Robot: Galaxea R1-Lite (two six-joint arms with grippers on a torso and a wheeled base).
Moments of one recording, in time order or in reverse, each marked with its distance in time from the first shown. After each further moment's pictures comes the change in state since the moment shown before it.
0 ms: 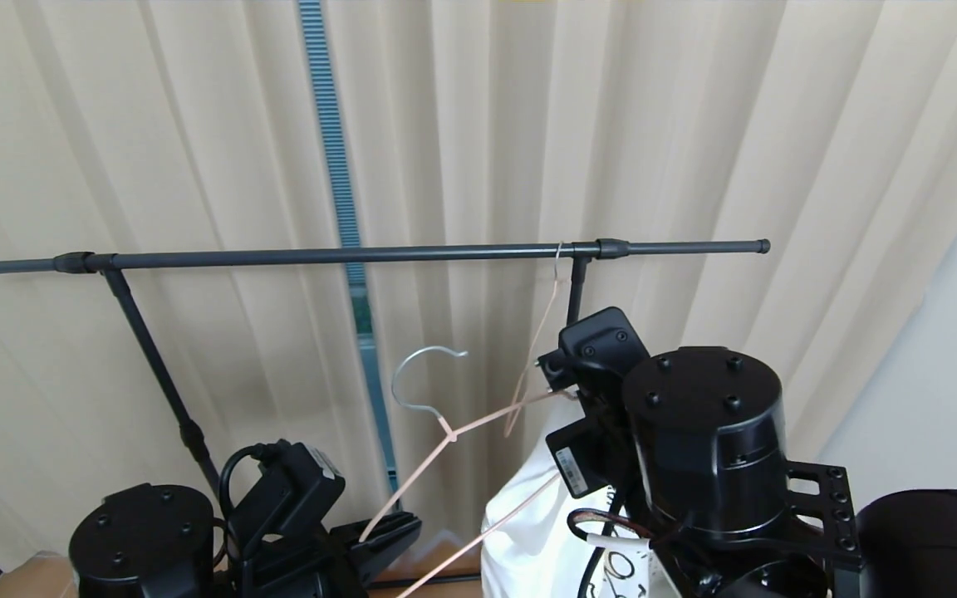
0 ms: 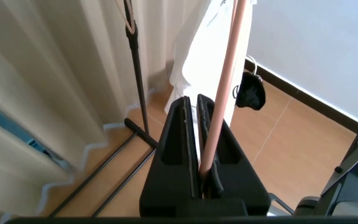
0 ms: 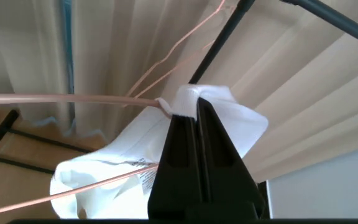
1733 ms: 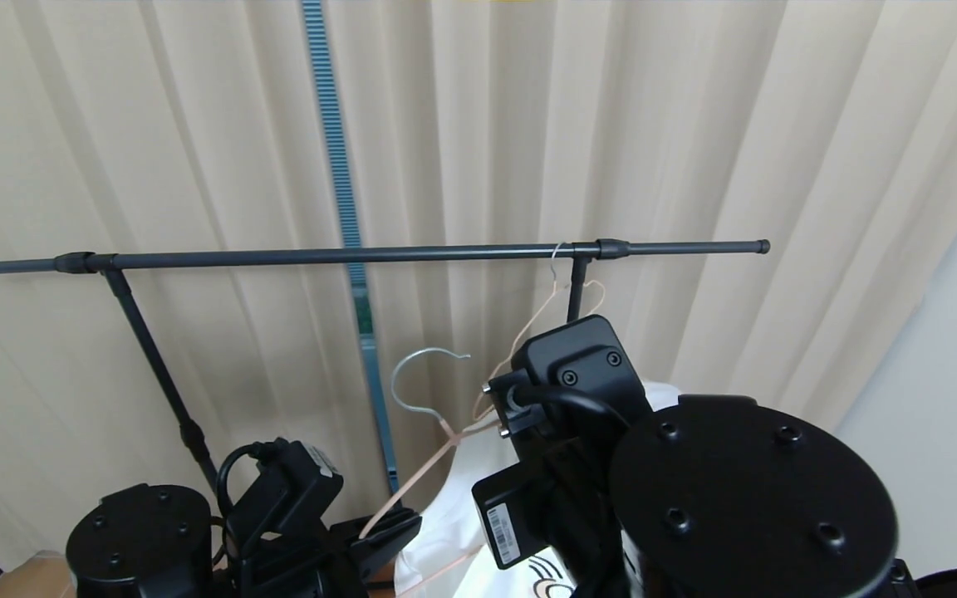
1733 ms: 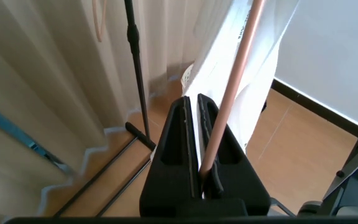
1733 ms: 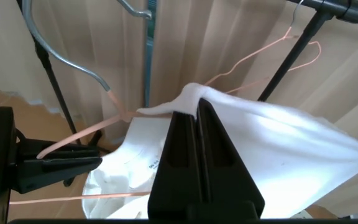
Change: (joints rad) left arm 0.004 0.013 0.008 -0.038 0.000 0.000; right arm 0.201 -0.016 -0.073 -0.002 0.013 0.159
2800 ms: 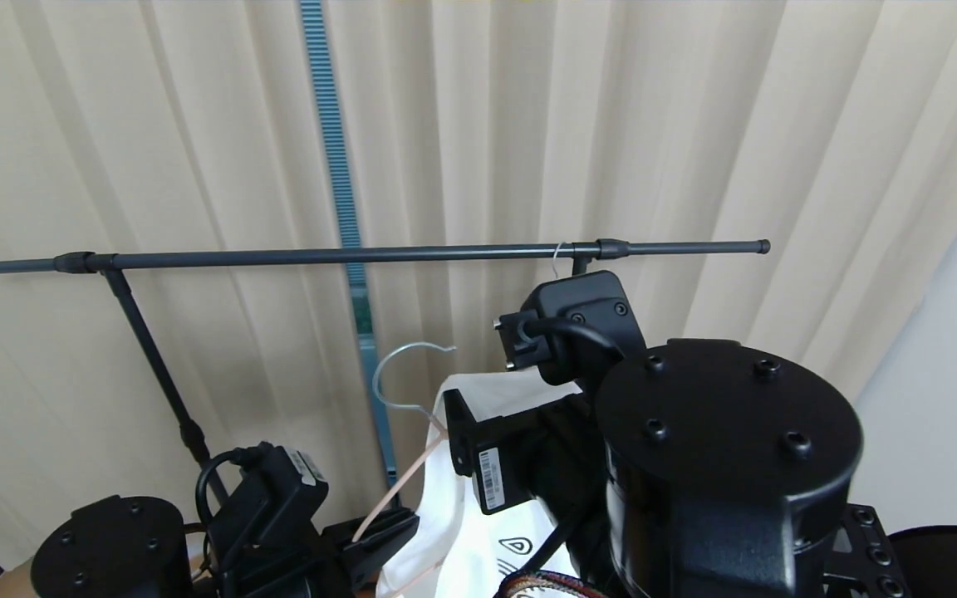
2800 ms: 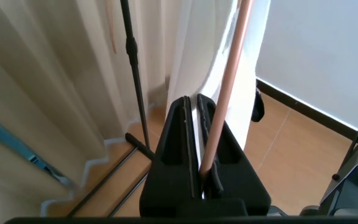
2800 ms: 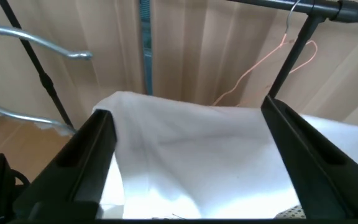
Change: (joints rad) left arm -0.009 -0.003 0.046 -0.095 -0.007 0.008; right arm -0.040 0.025 -0.062 -0.023 -0.001 0.054
